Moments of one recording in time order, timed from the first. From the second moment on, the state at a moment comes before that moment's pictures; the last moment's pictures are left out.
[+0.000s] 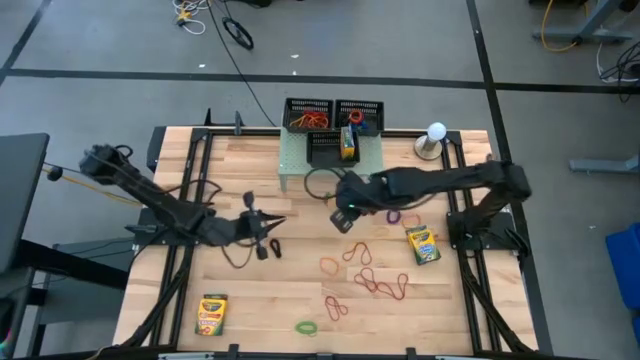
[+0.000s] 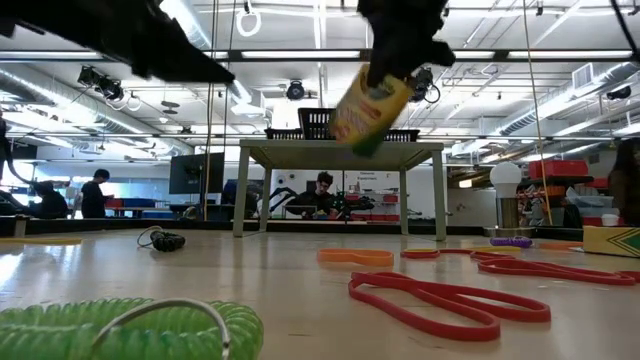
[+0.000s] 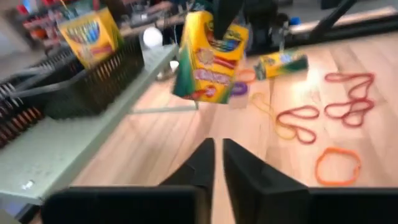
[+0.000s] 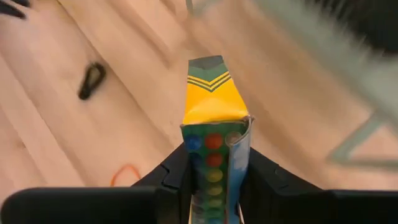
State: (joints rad) left arm -0.47 1.15 0.44 0.39 -0.84 0.06; right arm 0.08 1.68 1.54 -0.98 0.27 0.74
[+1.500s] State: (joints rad) left arm -0.39 1.29 0.44 0.43 -0.70 0.04; right arm -0.03 1.96 1.56 -0.94 -0.01 0.91
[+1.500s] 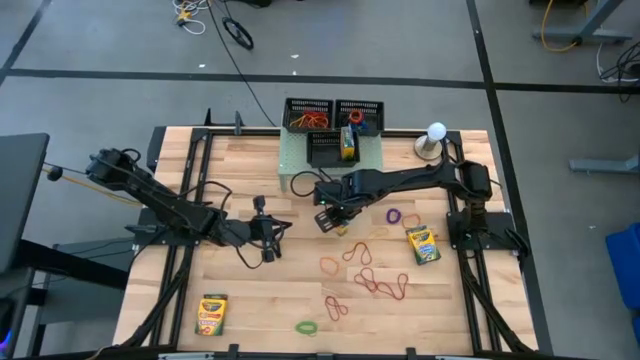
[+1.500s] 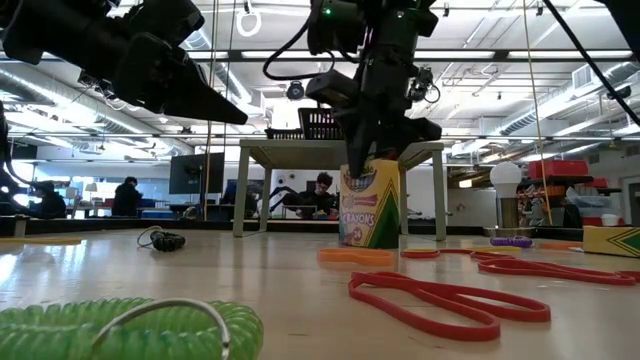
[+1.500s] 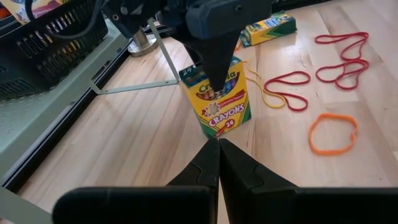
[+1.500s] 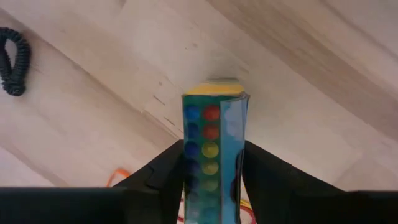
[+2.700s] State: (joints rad) left arm -0.24 1.18 0.02 1.23 -0.40 0.08; right arm 0.24 1.76 1.30 -0.67 0.59 0.90
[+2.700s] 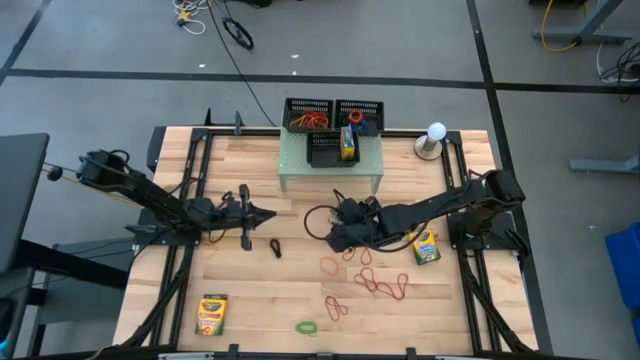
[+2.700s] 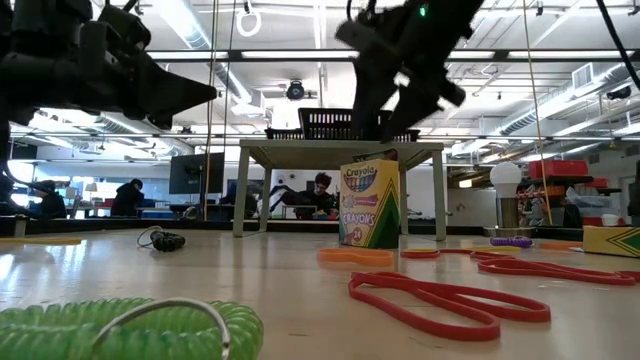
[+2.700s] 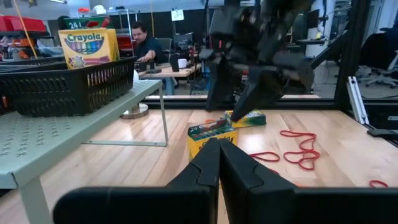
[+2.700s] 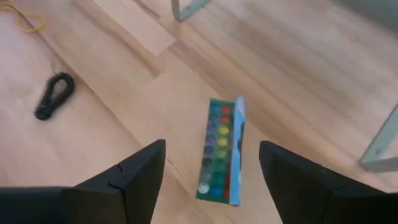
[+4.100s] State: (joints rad) left arm -0.24 1.18 0.02 1.24 -0.40 0.07; right arm 0.12 1.76 1.90 -0.91 0.72 0.72
